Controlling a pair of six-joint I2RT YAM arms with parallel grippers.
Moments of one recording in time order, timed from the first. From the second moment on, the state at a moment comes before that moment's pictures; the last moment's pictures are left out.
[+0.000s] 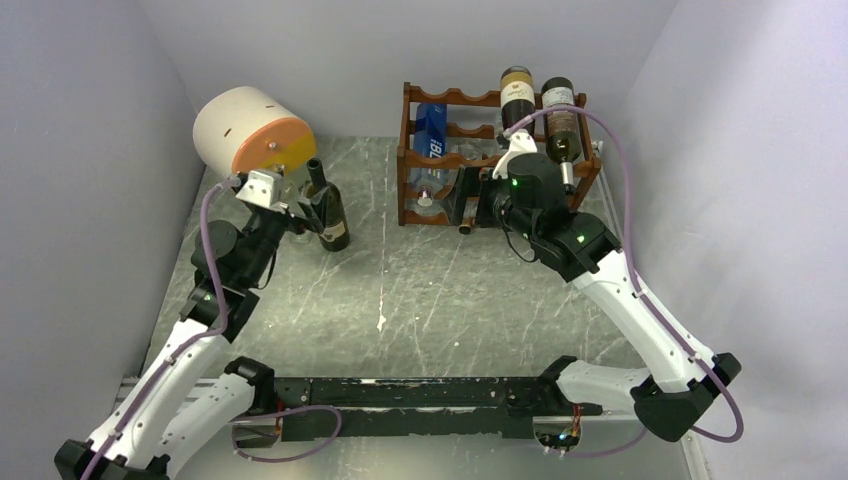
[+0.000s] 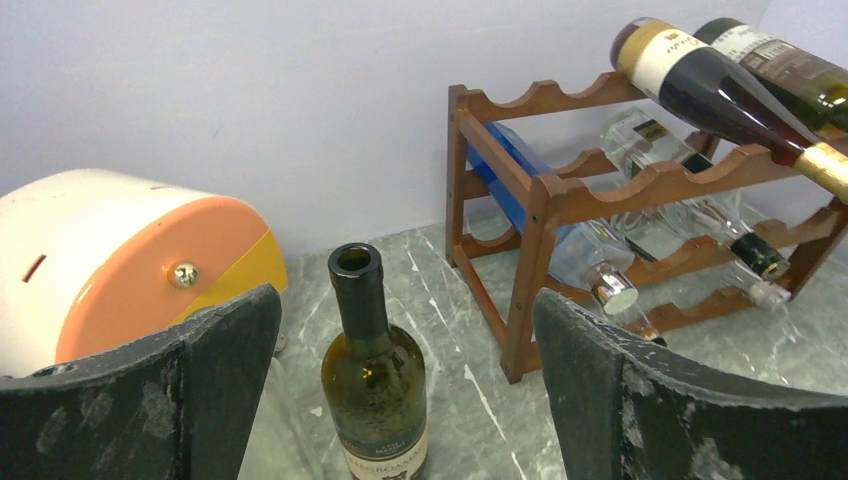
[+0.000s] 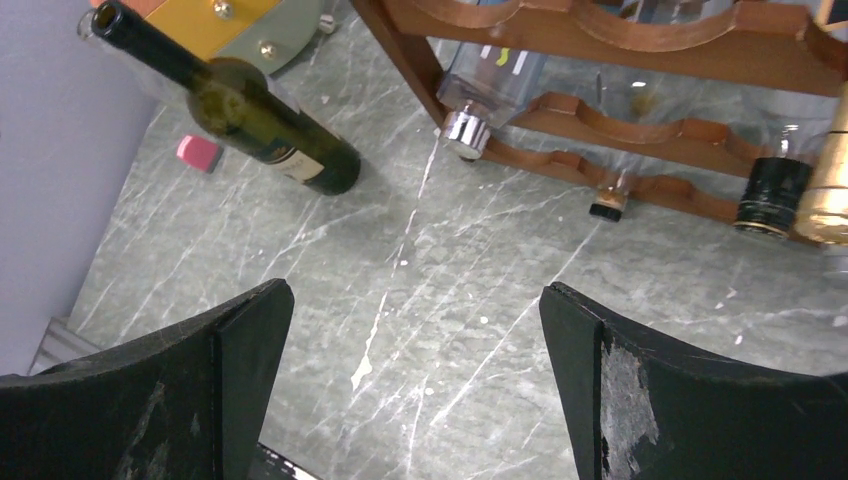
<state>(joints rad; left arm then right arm) -0.39 0.76 0.72 0.22 -0.05 0.00 0.66 1.14 1.34 -0.62 0.13 0.42</state>
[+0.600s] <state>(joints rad) -0.39 0.53 0.67 0.11 0.12 0.12 0.58 1.34 1.63 -0.83 0.44 0.31</state>
